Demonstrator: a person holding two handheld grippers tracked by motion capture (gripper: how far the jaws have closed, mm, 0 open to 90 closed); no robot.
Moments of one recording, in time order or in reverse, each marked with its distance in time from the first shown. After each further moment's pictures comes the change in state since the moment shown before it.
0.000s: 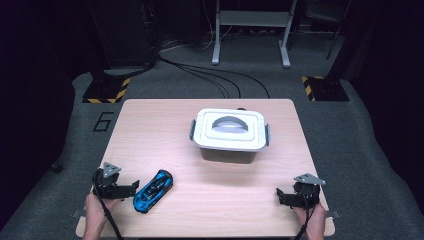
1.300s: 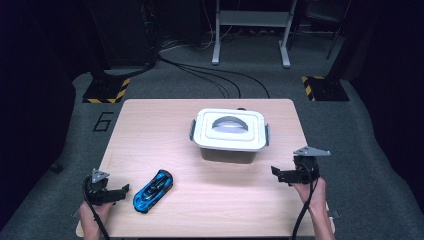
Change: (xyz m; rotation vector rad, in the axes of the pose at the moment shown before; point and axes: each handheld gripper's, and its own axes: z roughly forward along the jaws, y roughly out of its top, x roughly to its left) left arm 0.028 -0.034 0.020 -0.015 0.007 -0.078; right arm 0.000 0.098 -0.031 -0.075 0.189 -0.034
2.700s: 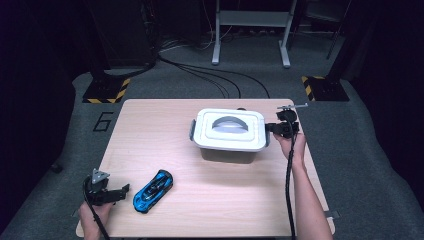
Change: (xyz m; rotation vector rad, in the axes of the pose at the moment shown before) left arm -0.001 0.000 -0.001 -0.011 -0.011 0.016; right arm -0.035 0.105 0.092 0.070 -0.017 0.158
